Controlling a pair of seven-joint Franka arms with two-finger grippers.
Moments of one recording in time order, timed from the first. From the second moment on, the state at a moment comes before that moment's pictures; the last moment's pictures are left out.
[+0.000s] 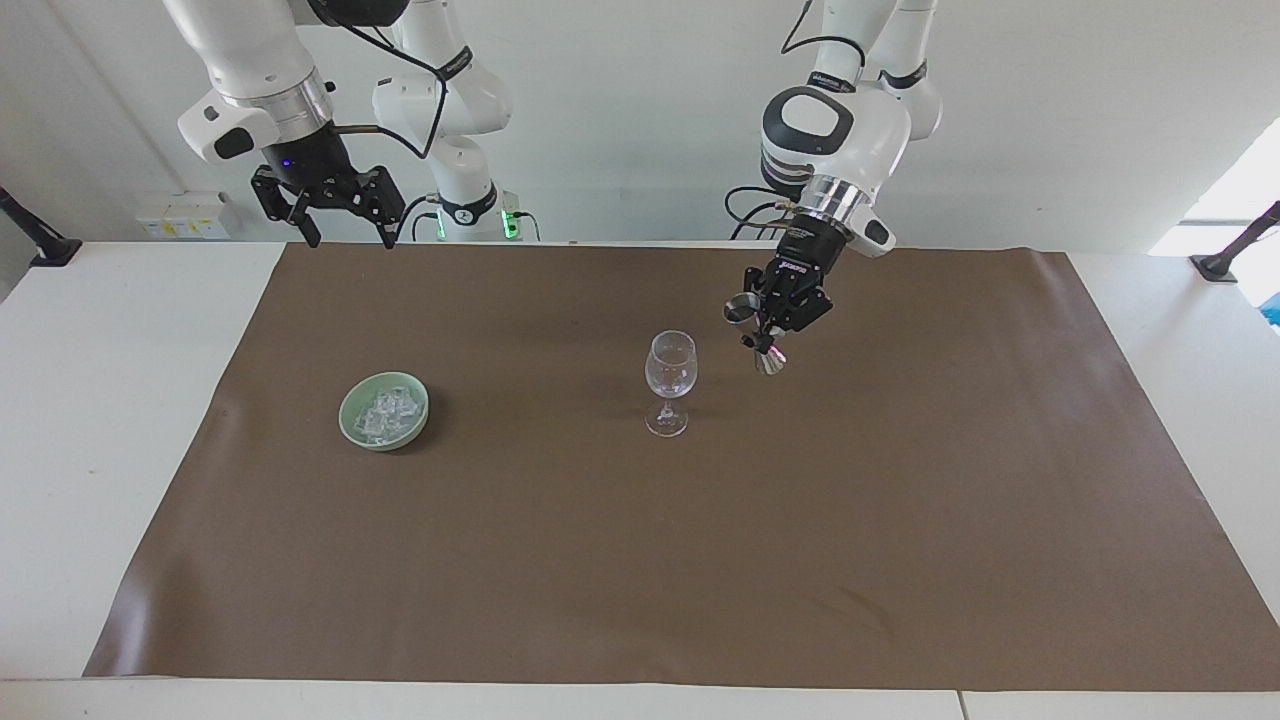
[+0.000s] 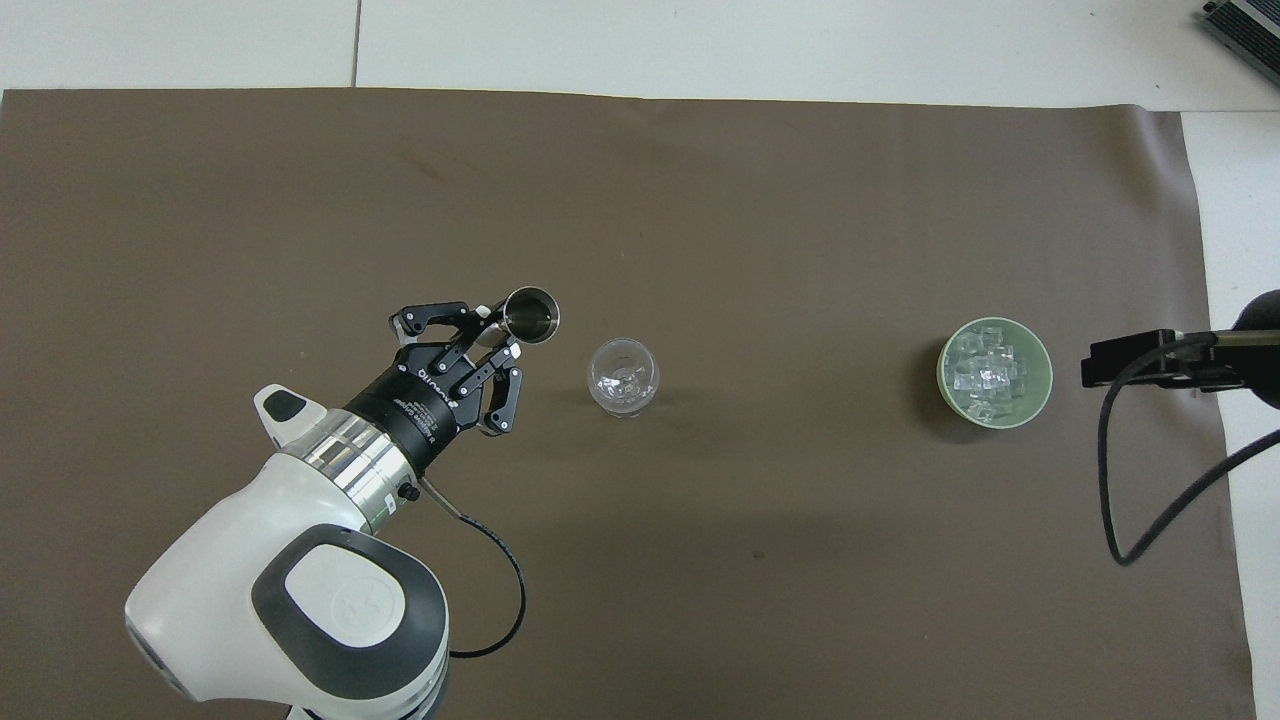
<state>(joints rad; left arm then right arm) -0.08 -0.14 -0.57 -2.23 -1.71 3.09 -0.97 0.05 -0.13 -0.03 -1.68 0.02 1.56 0.07</state>
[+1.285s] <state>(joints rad) -0.09 -0.05 -0.66 -2.18 -1.50 3.24 -0.81 0.05 -0.13 -0.03 -1.68 0.02 1.56 0.07</state>
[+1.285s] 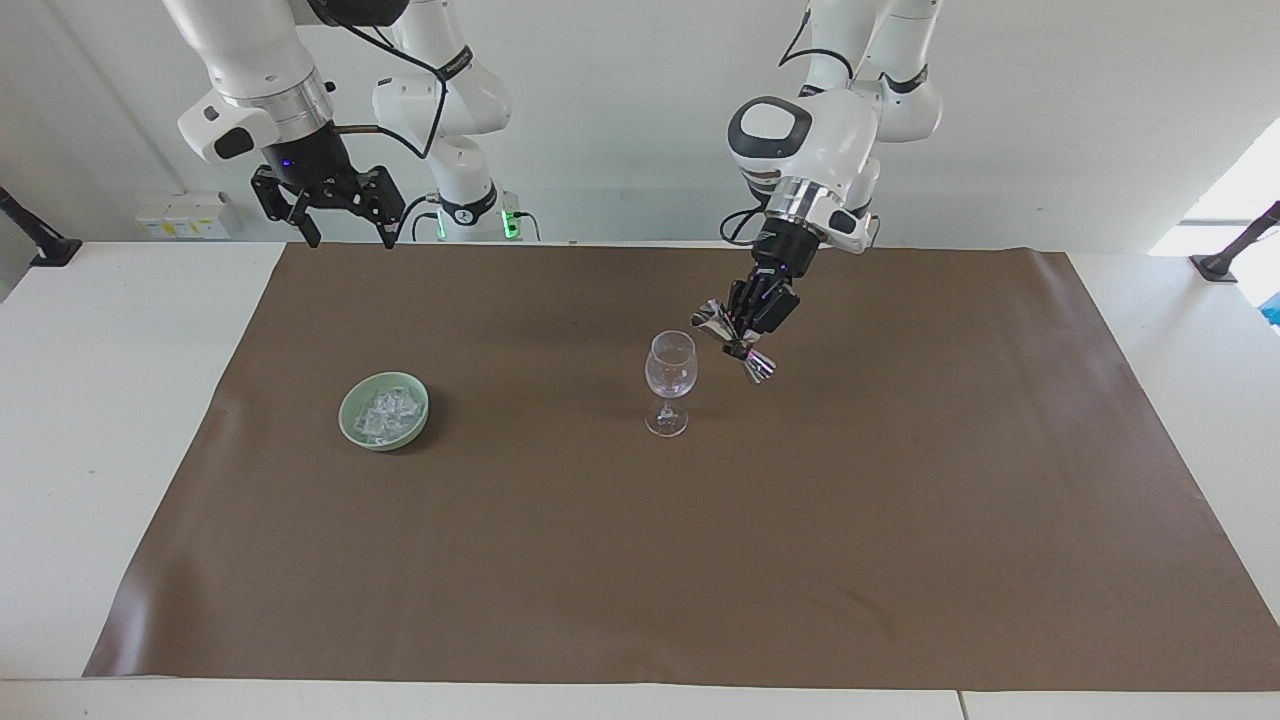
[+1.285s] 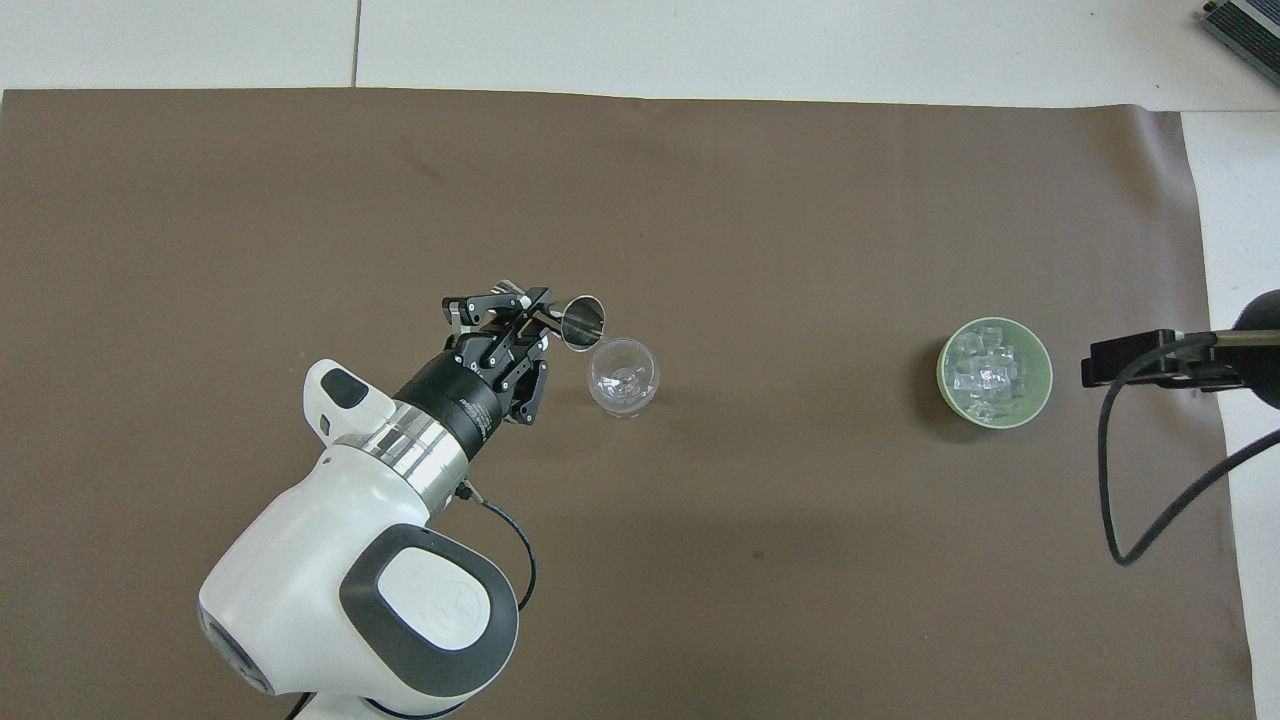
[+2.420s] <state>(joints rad) -0.09 -0.01 -0.71 -2.18 -1.50 3.35 -0.62 0.05 -0.13 -0.03 -1.68 0.02 1.56 0.07</state>
